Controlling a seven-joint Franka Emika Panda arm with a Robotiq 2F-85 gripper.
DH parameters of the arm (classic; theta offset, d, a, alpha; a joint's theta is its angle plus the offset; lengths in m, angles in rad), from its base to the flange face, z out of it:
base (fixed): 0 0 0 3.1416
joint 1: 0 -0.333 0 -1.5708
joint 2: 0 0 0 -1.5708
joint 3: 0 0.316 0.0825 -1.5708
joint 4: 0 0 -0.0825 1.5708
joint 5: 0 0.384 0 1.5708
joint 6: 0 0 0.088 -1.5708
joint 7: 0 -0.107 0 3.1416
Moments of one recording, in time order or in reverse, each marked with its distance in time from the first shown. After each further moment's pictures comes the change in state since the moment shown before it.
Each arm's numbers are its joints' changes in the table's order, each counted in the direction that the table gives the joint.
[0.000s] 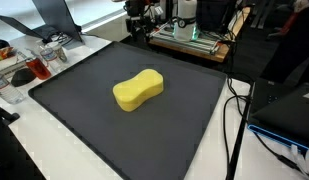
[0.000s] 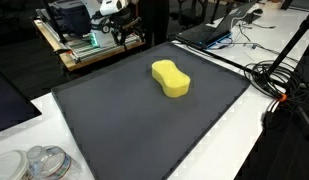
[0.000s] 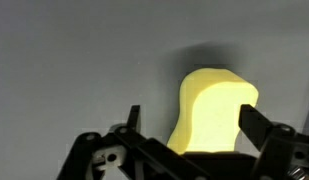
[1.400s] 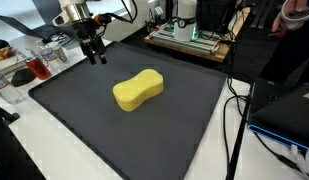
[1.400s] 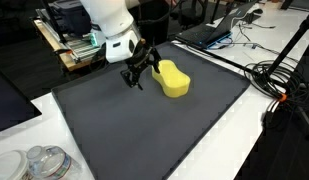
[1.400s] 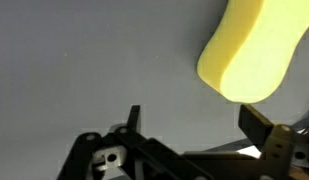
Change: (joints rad) arm 0.305 -0.645 0.178 -0.790 0.184 -0.263 0.345
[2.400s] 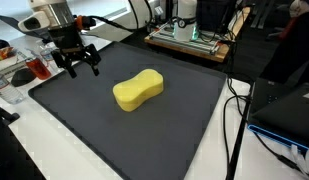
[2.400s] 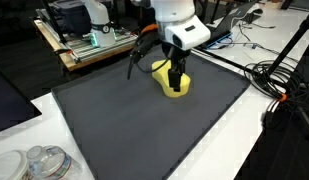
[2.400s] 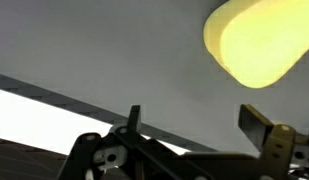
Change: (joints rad) arm -0.042 -0.181 0.127 -0.383 -0.382 -0.115 0.081
